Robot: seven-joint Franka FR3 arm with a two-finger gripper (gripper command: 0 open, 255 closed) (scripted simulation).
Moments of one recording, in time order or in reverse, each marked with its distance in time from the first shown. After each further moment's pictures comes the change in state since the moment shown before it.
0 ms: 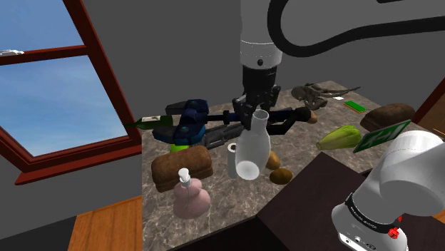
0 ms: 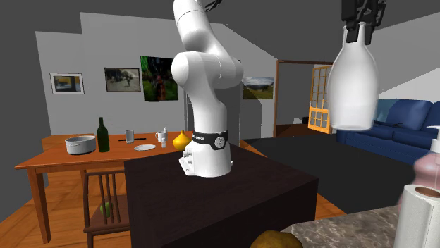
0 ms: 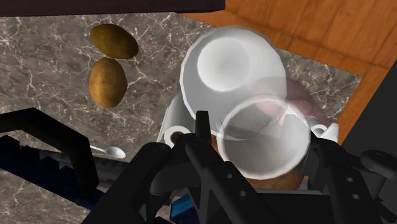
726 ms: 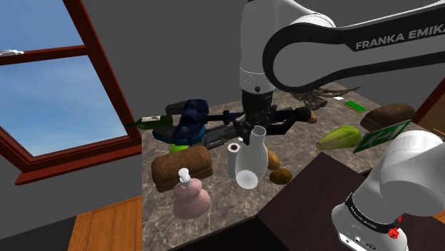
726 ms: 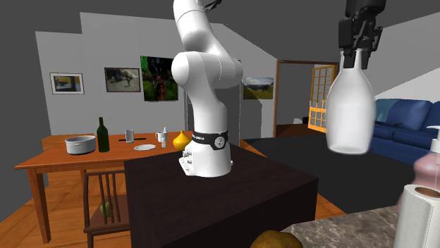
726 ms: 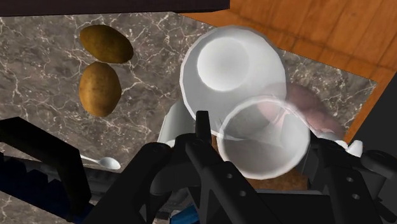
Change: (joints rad) arm 0.006 0.005 0.020 -0.144 0.015 0.148 -0.008
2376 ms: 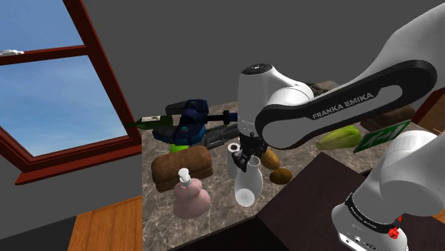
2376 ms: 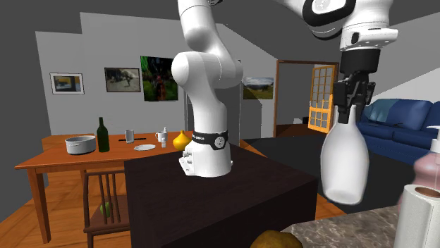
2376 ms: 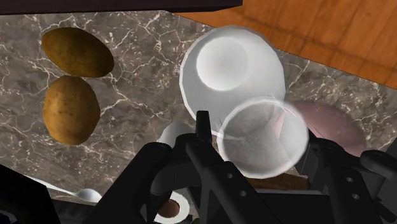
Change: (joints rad) arm -0.001 0.147 0.073 -0.236 0.018 0.381 0.010
